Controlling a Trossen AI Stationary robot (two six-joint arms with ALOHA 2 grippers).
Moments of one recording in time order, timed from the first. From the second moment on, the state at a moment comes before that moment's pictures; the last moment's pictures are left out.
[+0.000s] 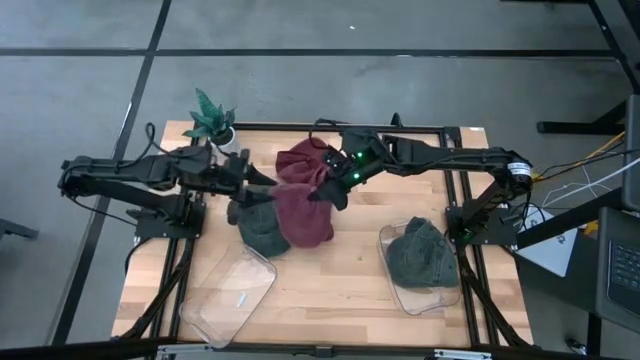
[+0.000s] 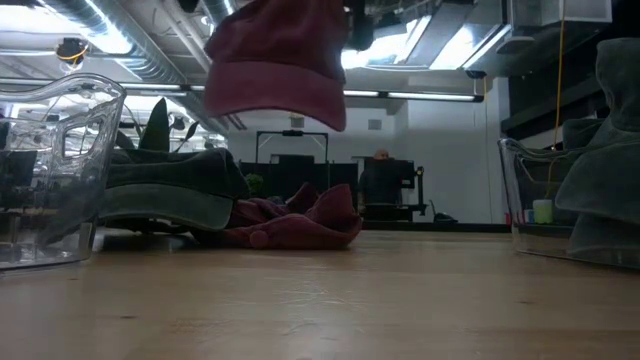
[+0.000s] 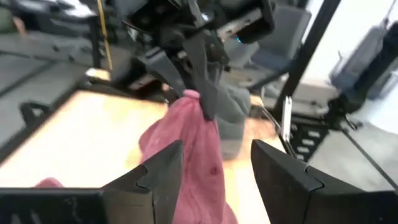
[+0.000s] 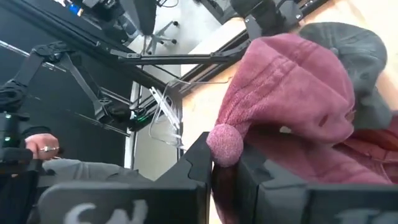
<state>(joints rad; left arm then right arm) -0.03 0.84 0.89 -0.25 0.00 -0.20 -0.11 1.62 1.52 -0.35 -0.42 0.61</state>
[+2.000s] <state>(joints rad) -0.03 1.21 1.16 -0.42 0.10 -0.13 -0.08 1.66 1.52 -0.24 -0.48 0.47</state>
